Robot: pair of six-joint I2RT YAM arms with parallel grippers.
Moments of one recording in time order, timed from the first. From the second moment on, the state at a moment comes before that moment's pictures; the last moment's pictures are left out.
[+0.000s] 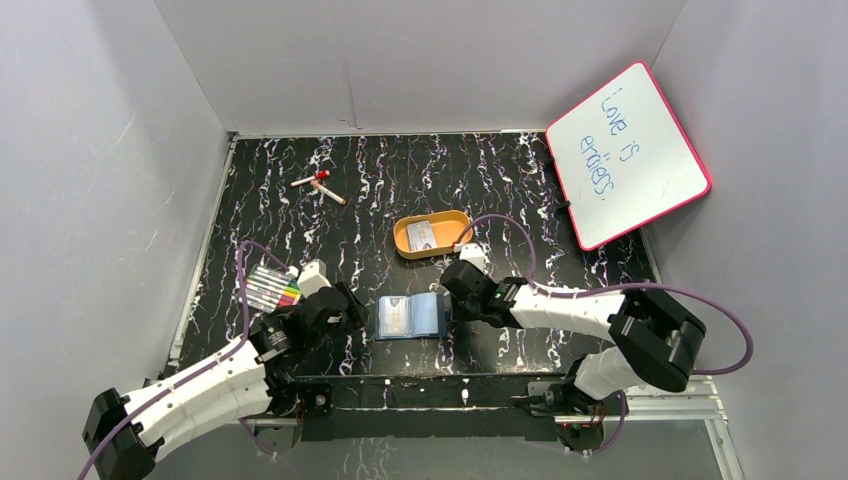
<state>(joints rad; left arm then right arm) -0.89 0.68 0.39 -0.52 -0.41 -1.10 1.03 1.42 0.69 -0.25 0.27 0.76</state>
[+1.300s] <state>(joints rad) -0.89 1.00 0.31 -0.16 -0.22 -1.07 1.02 1.34 0.64 0.22 -0.15 0.65</state>
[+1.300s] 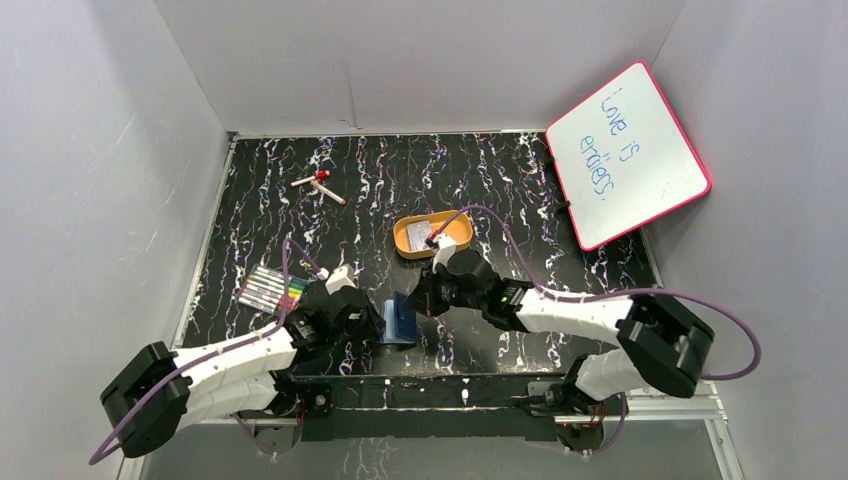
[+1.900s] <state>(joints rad) -0.89 0.73 0.30 -0.40 -0.32 -1.11 1.03 1.59 0.69 0.35 -0.28 0.71</state>
